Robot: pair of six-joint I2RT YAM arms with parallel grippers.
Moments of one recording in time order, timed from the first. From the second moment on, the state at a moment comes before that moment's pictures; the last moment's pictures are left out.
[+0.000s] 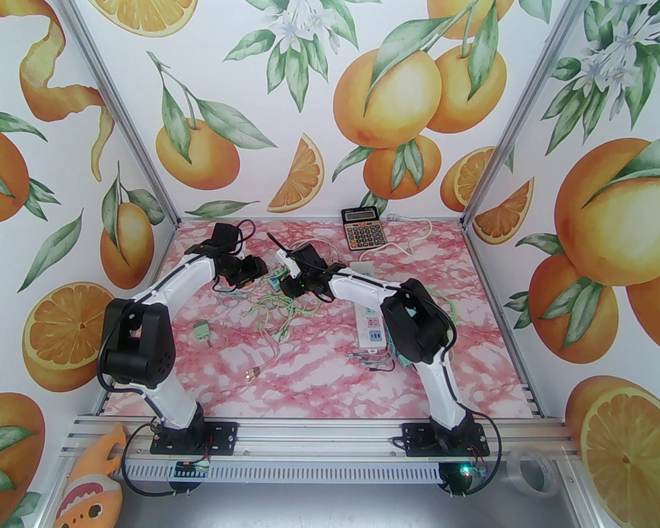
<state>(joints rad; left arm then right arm) -0.16 1.75 1.31 -0.62 0.32 -0.58 0.73 2.19 1.63 -0.26 -0.13 0.01</state>
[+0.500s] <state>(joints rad) -0.15 1.81 1.26 -0.56 0.40 -0.58 0.73 2.19 1.63 -0.27 -0.12 0.01</state>
